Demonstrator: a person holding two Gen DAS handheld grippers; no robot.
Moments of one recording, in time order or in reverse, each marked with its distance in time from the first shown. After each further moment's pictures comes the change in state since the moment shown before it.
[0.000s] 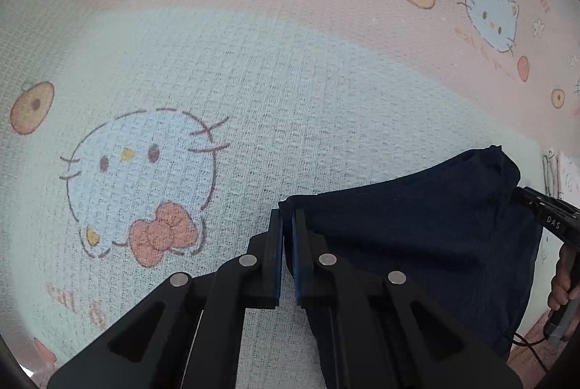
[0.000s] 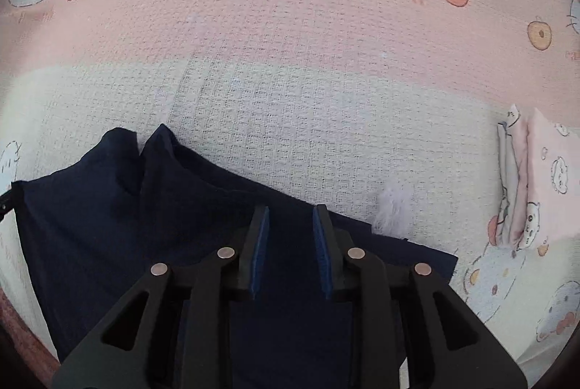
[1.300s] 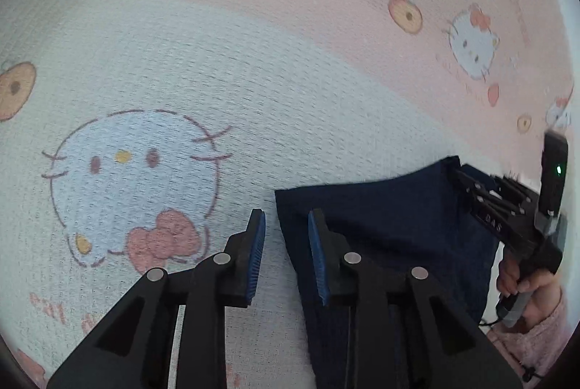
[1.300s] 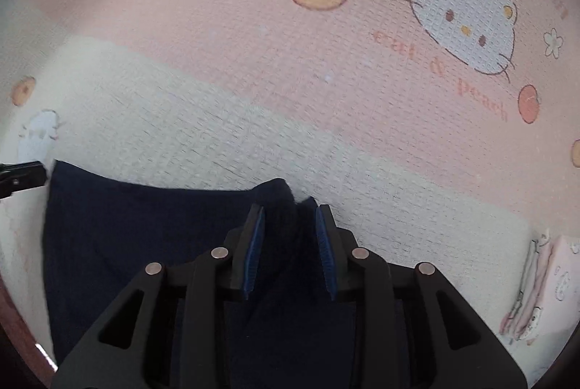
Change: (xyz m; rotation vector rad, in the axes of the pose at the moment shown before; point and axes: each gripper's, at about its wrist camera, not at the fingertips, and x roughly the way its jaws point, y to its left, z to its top) left arm 0.022 0.008 0.022 -0.012 0.012 -0.091; right arm -0.012 0.066 -0.005 -0.275 -0.123 0.050
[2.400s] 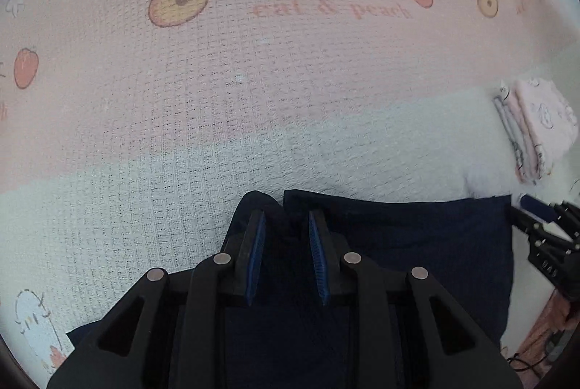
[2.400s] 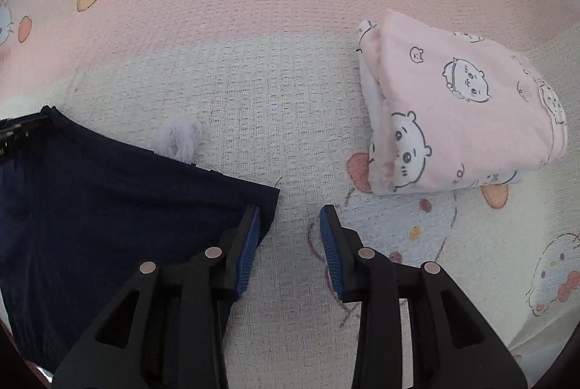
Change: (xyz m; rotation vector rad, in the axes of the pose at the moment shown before) left arm 0.025 -0.220 0.025 0.494 -0.062 0.025; right arm -0.060 -0.202 -0.149 0.430 0.072 -0.142
